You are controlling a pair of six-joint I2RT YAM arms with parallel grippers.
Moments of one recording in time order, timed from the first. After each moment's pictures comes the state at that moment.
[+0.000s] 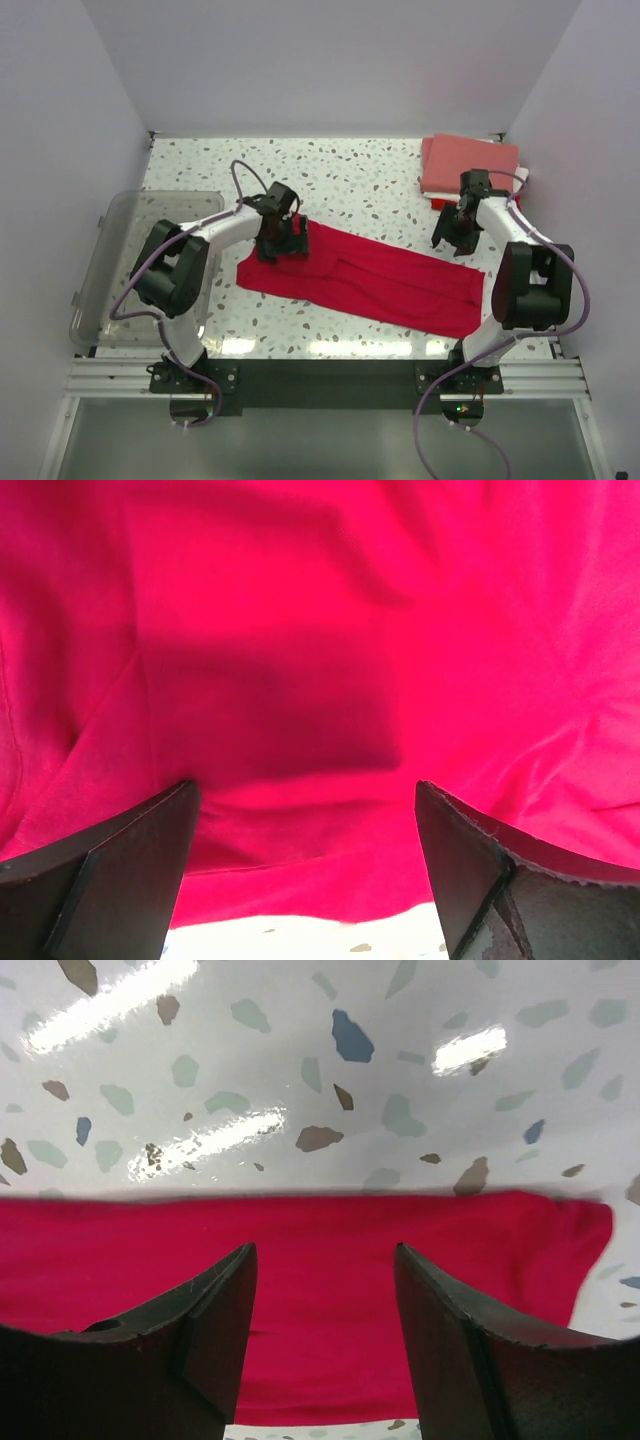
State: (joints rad) left arm -0.50 1.81 1.17 -0.58 0.07 -0.61; right arm -0.06 1.63 1.16 -0.78 0.03 0.35
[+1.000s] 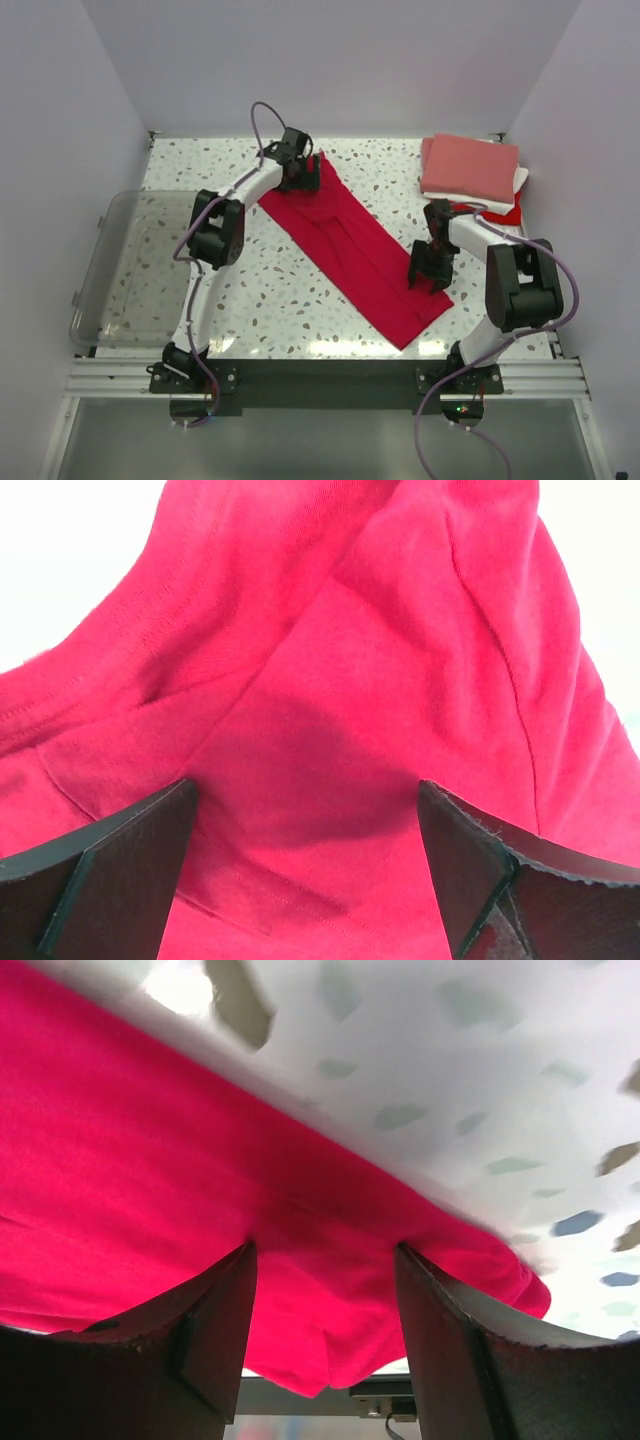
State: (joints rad) left arm -0.40 2.42 2.06 -0.59 -0.09 -0.36; right arm 0.11 1.66 0.95 -0.84 -0.05 0.42
